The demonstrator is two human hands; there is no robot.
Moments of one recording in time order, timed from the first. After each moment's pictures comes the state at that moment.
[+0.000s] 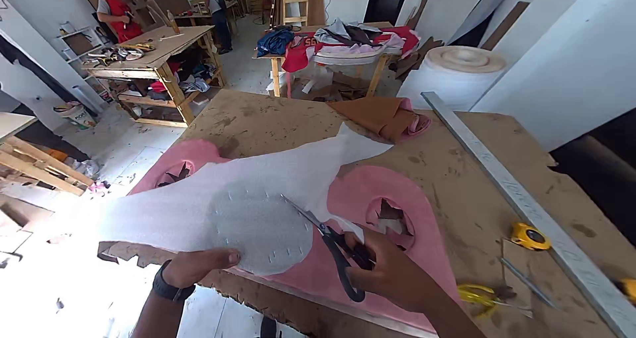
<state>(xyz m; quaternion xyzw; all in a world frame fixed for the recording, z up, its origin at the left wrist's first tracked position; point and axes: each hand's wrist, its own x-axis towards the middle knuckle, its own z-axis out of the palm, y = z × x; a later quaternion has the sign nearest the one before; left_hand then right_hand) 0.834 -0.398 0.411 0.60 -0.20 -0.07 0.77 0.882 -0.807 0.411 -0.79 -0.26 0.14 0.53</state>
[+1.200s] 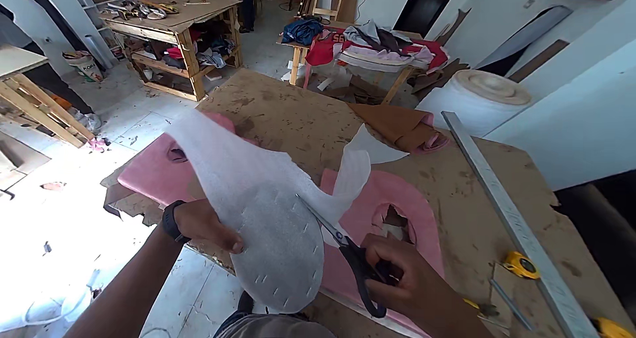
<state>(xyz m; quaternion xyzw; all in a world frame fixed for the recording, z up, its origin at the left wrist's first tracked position) 0.842 -0.348 0.444 0.63 -0.27 -0.28 0.68 0.852 -0.788 0.438 -0.81 -0.32 0.14 0.48</state>
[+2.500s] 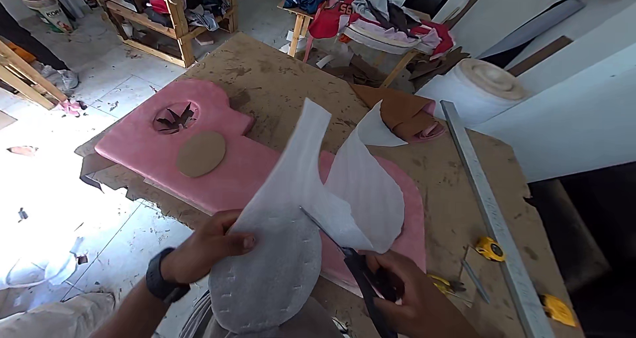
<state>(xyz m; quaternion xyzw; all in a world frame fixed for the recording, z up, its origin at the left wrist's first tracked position) 0.771 -0.389 0.399 0.55 -0.11 -0.17 0.81 0.819 -0.795 0.426 -0.82 -0.27 0.22 0.46</state>
